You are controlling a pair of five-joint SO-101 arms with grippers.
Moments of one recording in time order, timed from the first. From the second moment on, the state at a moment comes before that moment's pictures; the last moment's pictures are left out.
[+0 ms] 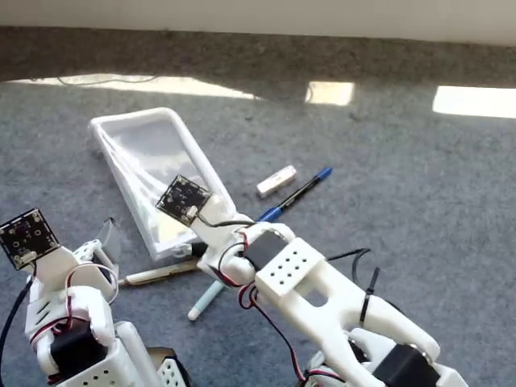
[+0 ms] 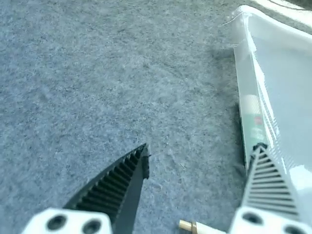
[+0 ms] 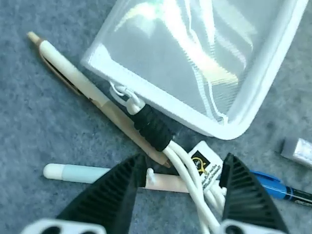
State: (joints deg) left arm -36.3 -102.3 78.7 71.0 8.1; right arm -48.4 -24.1 45.4 46.4 16.3
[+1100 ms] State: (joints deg) left arm -36.5 -102.4 80.0 70.7 8.1; right arm -50.1 -1.2 35.6 37.3 18.9
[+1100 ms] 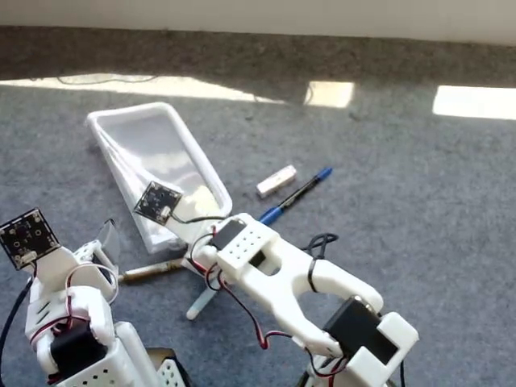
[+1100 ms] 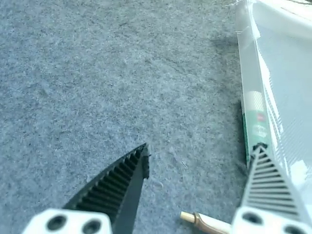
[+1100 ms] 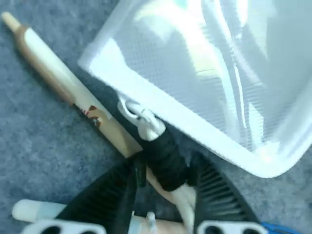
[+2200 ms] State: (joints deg) left arm -16.9 -102.4 76.4 75.1 6.2; right arm -45.2 -35.4 48.0 37.4 19.0
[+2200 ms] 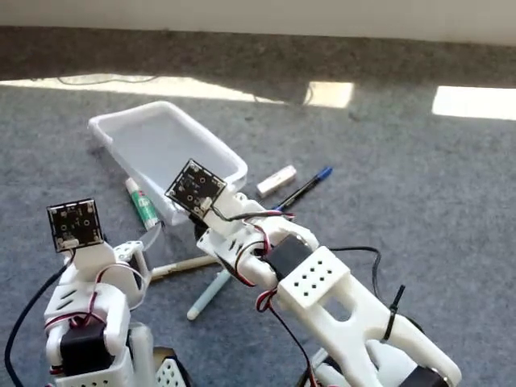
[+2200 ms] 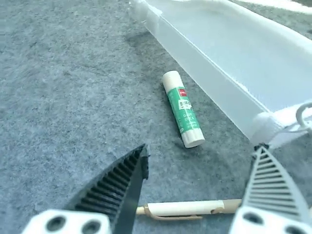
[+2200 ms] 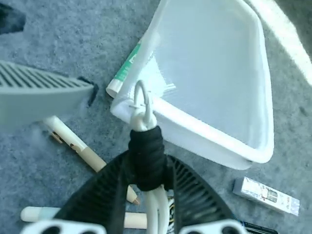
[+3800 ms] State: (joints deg) left arm -15.2 -102.4 86.7 58.8 0.2; right arm -45.9 -36.1 48.0 39.2 19.0
